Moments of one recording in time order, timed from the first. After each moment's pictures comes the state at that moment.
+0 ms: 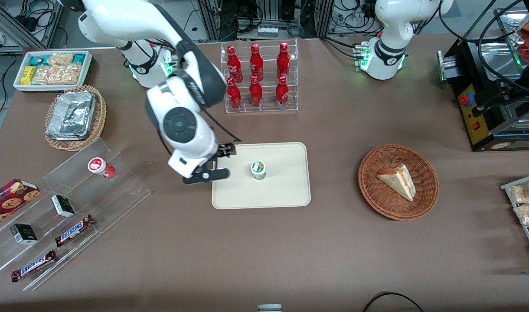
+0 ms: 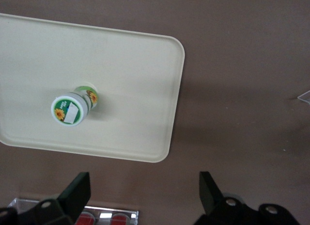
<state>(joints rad) 0.64 0.40 -0.13 -1.52 0.14 1.74 0.35</state>
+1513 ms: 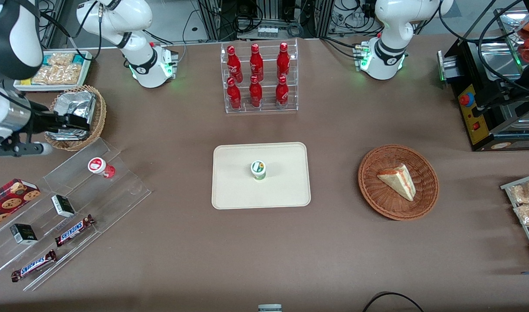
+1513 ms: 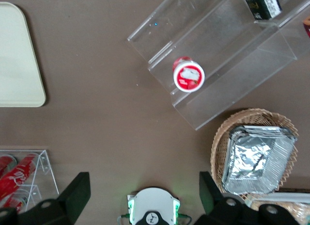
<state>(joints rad) 0.04 -0.05 -0.10 -1.77 0.00 1.44 -0.04</state>
